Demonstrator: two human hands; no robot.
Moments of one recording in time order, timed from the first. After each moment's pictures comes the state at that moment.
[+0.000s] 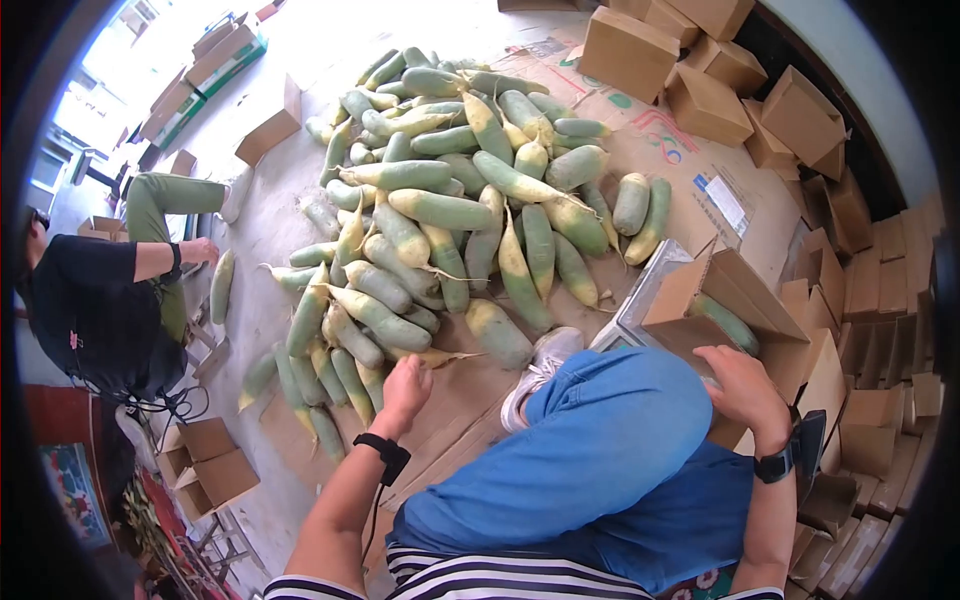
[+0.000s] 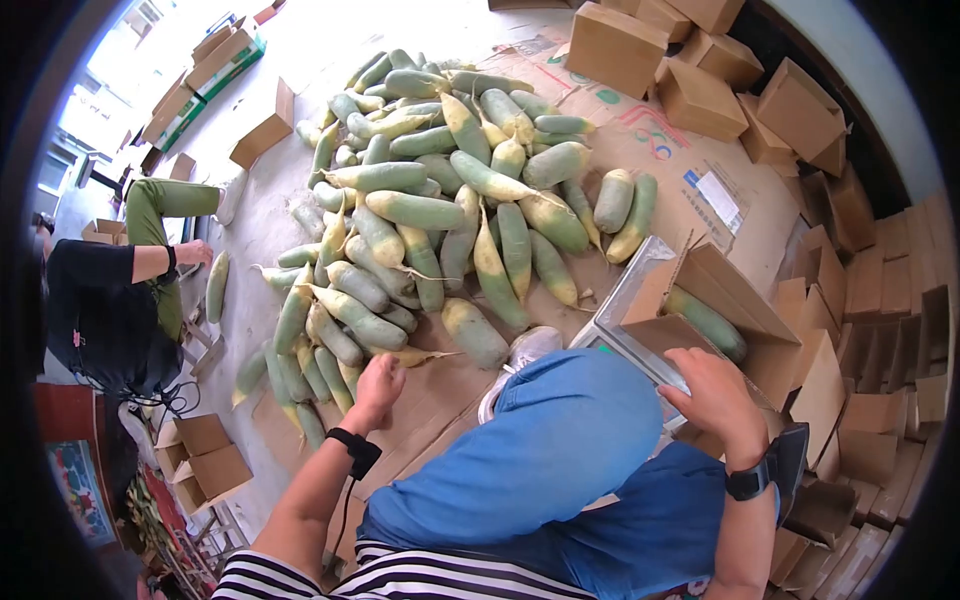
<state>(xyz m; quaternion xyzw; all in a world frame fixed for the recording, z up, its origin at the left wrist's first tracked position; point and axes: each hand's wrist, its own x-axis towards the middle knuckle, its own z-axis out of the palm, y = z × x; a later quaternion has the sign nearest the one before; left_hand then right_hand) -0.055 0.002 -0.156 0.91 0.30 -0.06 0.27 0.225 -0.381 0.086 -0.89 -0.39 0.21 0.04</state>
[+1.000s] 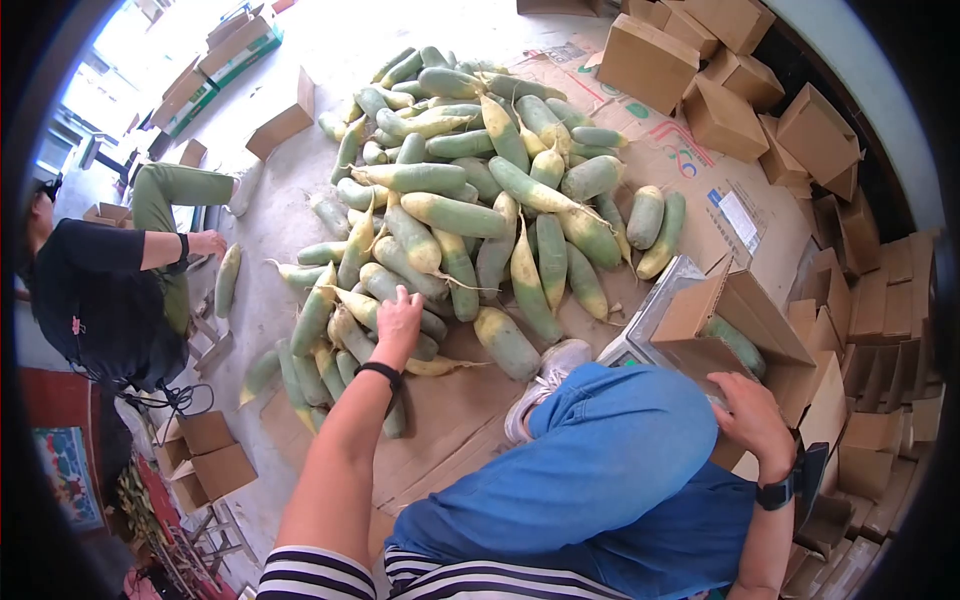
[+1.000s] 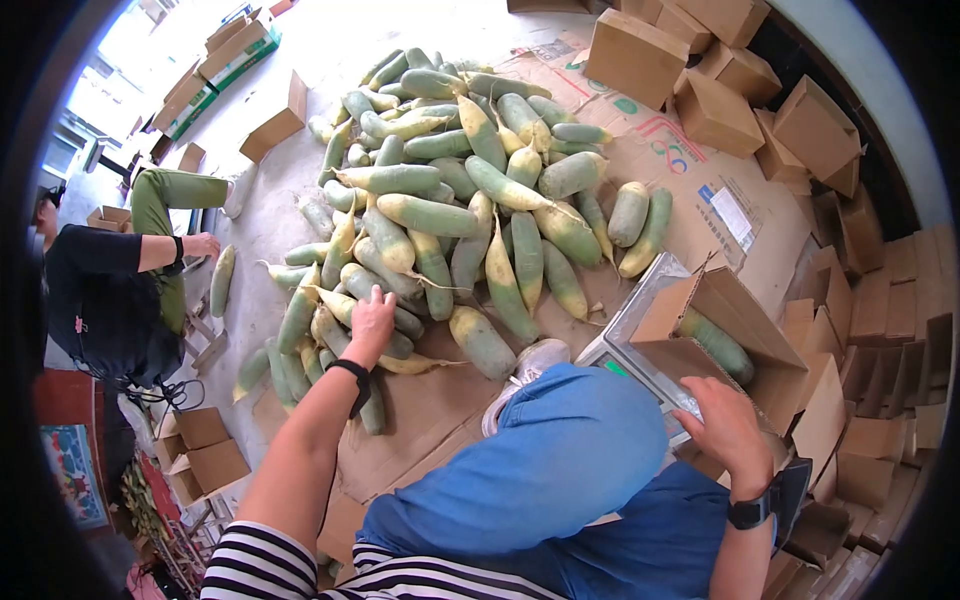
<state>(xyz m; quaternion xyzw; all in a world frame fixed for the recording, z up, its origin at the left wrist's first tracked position) 0.030 0.091 -0.188 0.97 0.21 -0.03 -0.10 0.223 -0.386 0.088 -0.91 -0.36 0.23 0.04</state>
